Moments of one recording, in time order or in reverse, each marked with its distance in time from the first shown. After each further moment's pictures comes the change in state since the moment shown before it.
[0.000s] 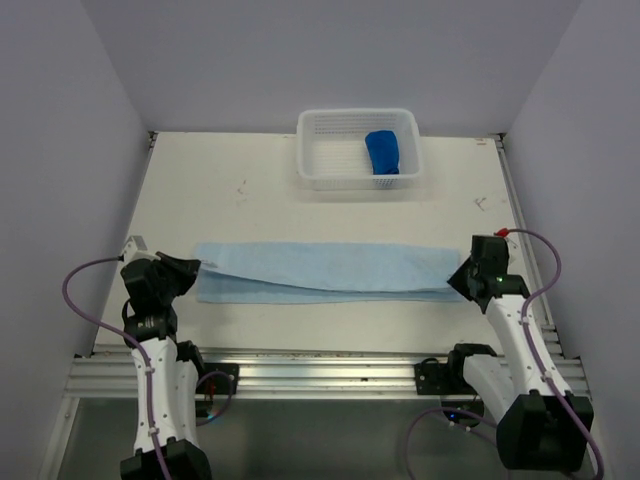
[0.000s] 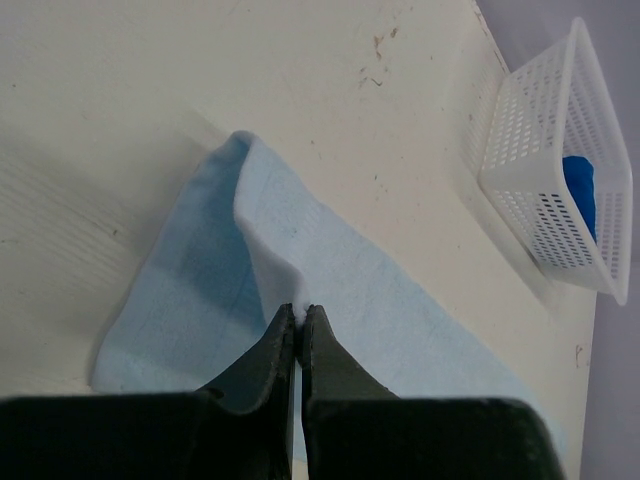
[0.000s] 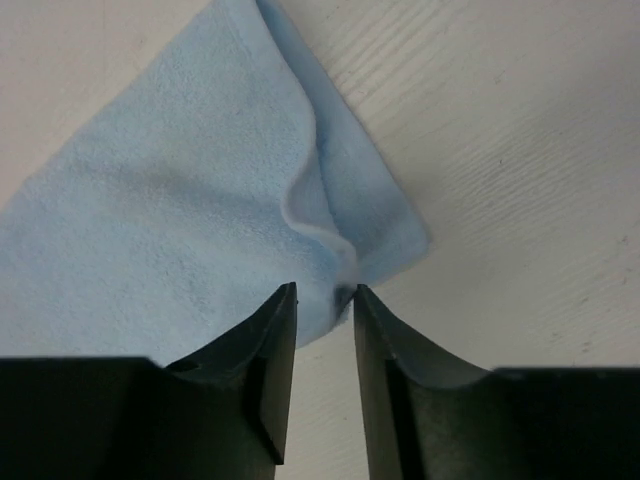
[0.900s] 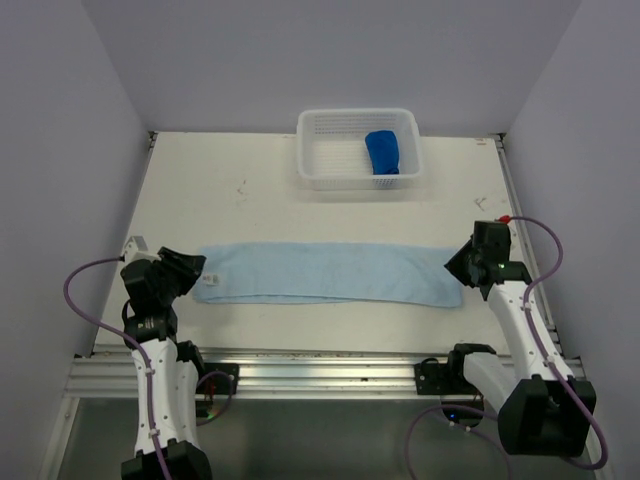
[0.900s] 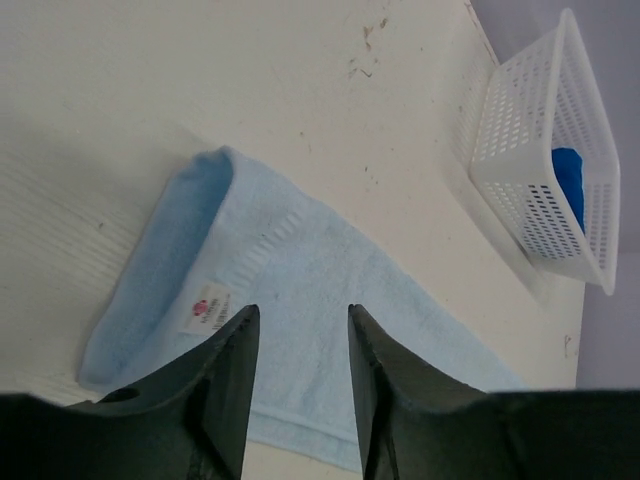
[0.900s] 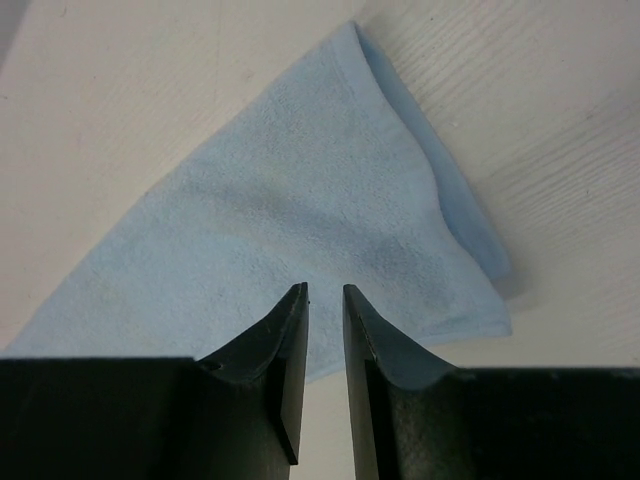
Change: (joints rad) left arm 0.000 -0.011 -0.001 -0.006 0.029 -0.008; right arm 0.000 0.087 0.092 0.038 -0.088 0.063
